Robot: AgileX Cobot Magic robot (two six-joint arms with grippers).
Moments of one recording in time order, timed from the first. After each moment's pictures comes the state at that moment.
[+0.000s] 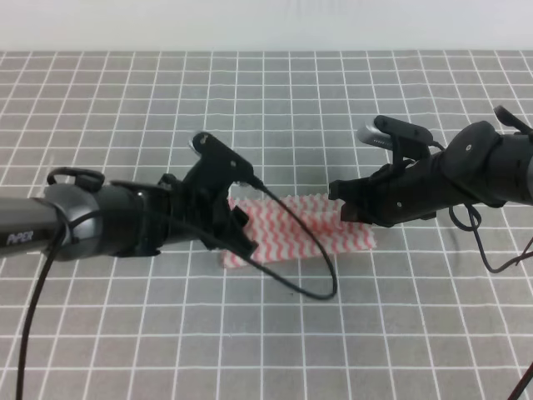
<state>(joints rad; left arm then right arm) -0.51 1.89 -1.08 -1.75 -0.01 2.01 0.36 1.96 -1.25 0.77 0.42 -0.29</state>
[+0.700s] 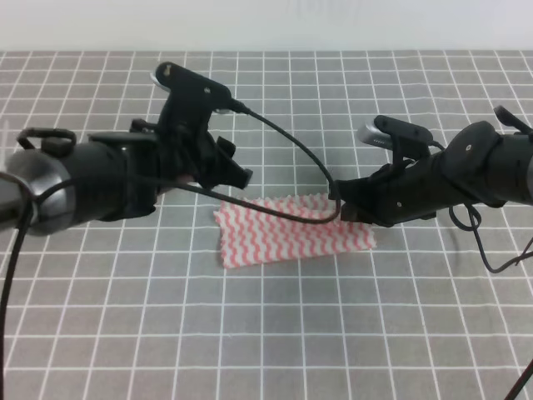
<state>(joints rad) -0.51 1.80 -1.16 -1.75 -0.12 1.88 0.36 1.96 -1.25 0.77 0.42 -0.29</state>
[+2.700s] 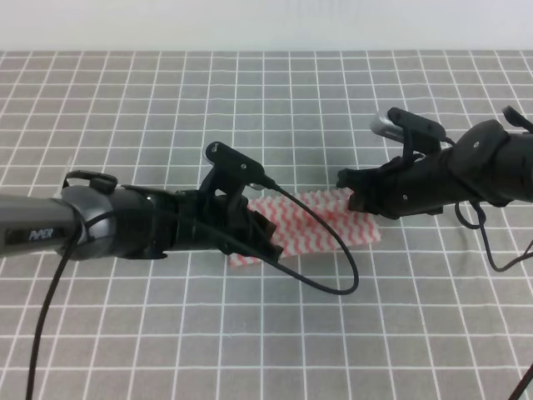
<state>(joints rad) -0.51 1.94 -1.09 -1.76 0.21 1.86 0.34 1.97 -1.25 0.82 0.37 -0.29</state>
